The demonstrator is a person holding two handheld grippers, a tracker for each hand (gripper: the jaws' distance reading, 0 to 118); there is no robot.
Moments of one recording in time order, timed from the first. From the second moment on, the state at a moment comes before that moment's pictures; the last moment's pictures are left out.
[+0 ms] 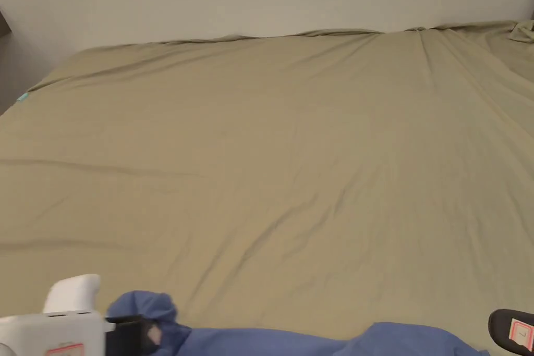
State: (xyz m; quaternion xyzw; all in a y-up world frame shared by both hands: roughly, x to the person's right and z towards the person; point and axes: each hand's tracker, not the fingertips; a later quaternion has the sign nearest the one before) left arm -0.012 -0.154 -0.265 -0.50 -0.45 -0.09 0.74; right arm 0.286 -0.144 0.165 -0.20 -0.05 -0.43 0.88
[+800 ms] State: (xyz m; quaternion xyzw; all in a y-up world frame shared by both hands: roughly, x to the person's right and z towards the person) left arm 0.024 -0.232 -0.238 -0.51 -0.41 -0.19 0.74; right arm 0.281 -0.183 0.179 -0.24 -0.07 -0.47 0.84
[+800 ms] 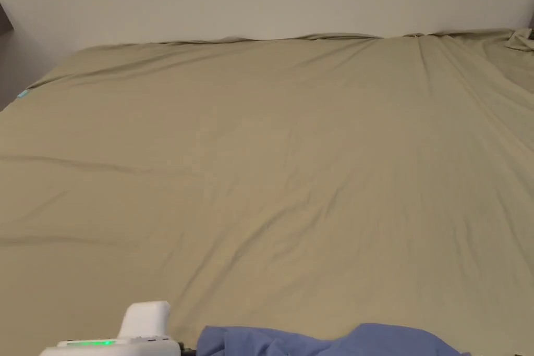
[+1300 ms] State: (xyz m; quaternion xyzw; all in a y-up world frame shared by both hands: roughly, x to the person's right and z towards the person) left arm 0.125 -0.247 -0.087 -0.51 -0.57 -0.17 0.62; right arm 0.245 -0.140 0.152 -0.34 -0.22 -0.29 0.87
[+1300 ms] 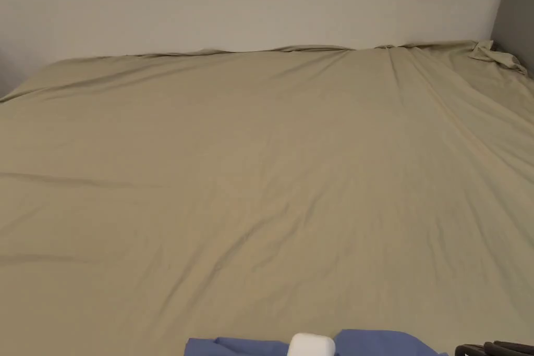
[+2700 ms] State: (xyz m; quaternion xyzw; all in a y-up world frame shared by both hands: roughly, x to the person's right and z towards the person) left arm -0.066 -0.290 -0.340 -0.62 -0.47 0.19 0.59; right arm 0.237 -0.113 0.149 -0.29 -0.10 -0.31 0.90
